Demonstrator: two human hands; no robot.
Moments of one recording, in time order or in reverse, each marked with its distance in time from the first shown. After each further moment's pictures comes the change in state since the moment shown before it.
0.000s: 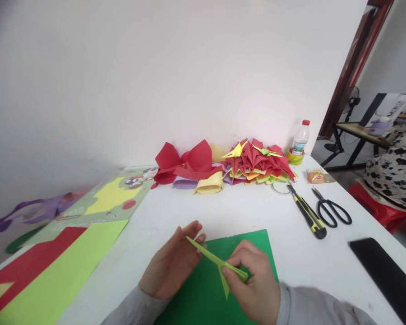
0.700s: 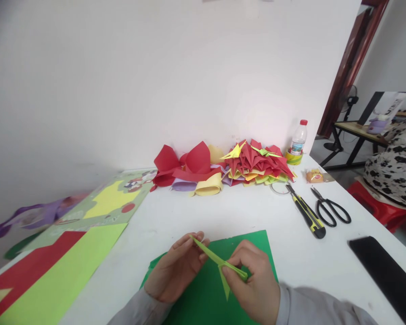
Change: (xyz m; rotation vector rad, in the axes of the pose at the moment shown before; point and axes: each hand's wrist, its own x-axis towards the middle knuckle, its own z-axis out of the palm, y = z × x) left_hand -0.002 -0.008 -0.001 -0.004 -0.109 -0.057; right_hand 0.000 0.001 -0.001 -0.019 -0.018 0.072
